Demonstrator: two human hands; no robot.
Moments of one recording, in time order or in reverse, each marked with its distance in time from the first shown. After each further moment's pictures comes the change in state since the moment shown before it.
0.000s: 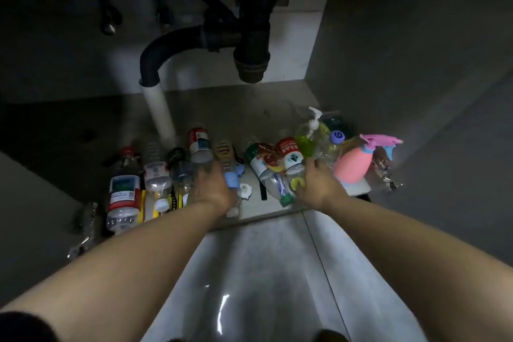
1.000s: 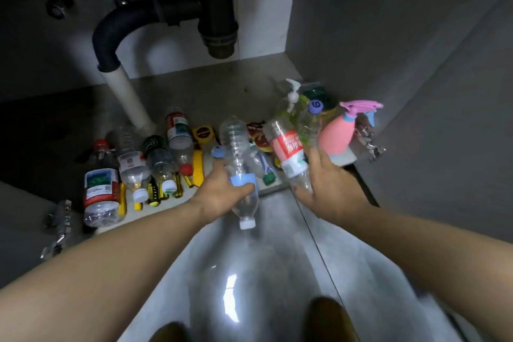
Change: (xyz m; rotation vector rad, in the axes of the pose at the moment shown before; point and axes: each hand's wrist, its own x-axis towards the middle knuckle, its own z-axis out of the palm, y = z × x) left_hand -0.038 0.023 0.036 -0.424 -0.195 0.134; right_hand -0.074 0.057 0.006 -0.069 0.227 -0.220
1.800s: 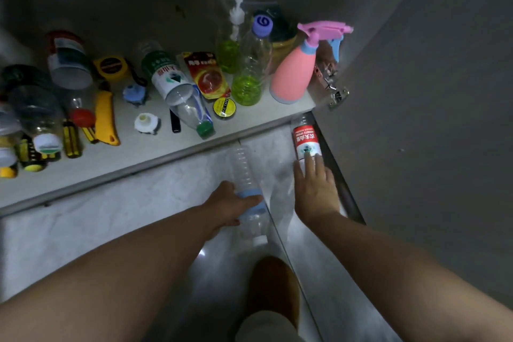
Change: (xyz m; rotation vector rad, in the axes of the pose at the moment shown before) left_hand 0.006 -0.050 0.183 -0.121 -0.372 -0.425; right_hand -0.067 0.137 0.147 -0.515 -0.405 0.253
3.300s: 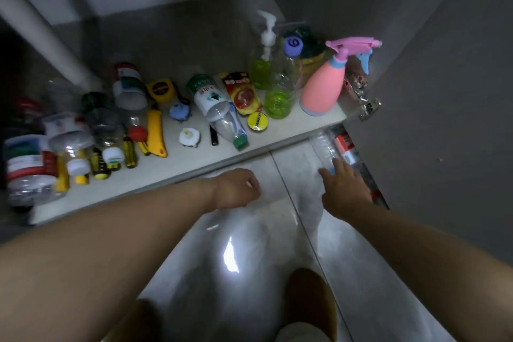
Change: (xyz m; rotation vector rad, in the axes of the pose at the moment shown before) left_hand -0.032 0.044 -0.073 0.556 -0.076 0.184; right_hand 0.019 0.007 -0.037 0.252 -0.087 -0.032
